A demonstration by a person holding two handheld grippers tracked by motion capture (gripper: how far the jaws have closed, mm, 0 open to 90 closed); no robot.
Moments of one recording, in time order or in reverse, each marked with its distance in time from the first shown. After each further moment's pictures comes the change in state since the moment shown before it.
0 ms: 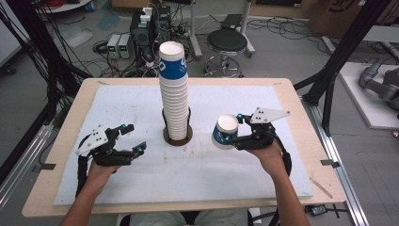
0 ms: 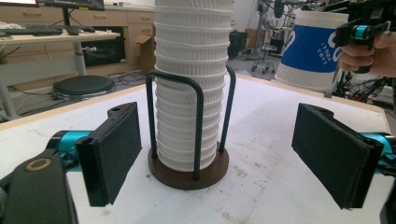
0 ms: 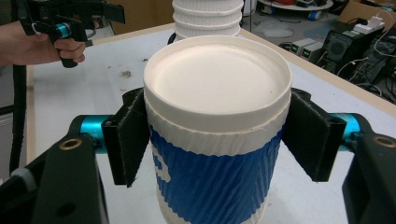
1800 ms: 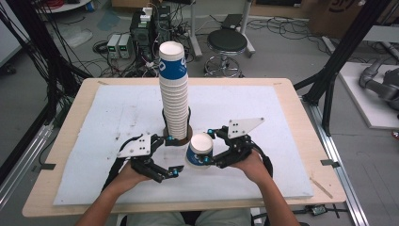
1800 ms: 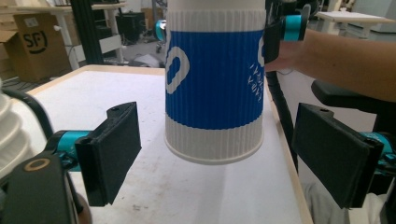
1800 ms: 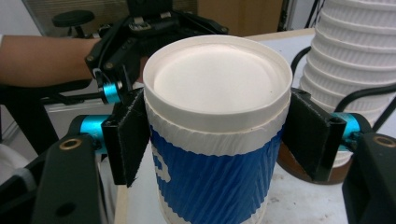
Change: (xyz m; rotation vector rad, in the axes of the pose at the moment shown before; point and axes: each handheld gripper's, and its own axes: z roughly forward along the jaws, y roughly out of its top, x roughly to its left) left arm -0.069 0.011 0.075 0.088 -0.451 0.112; right arm 0.044 0.005 0.042 -0.030 0.358 -0.074
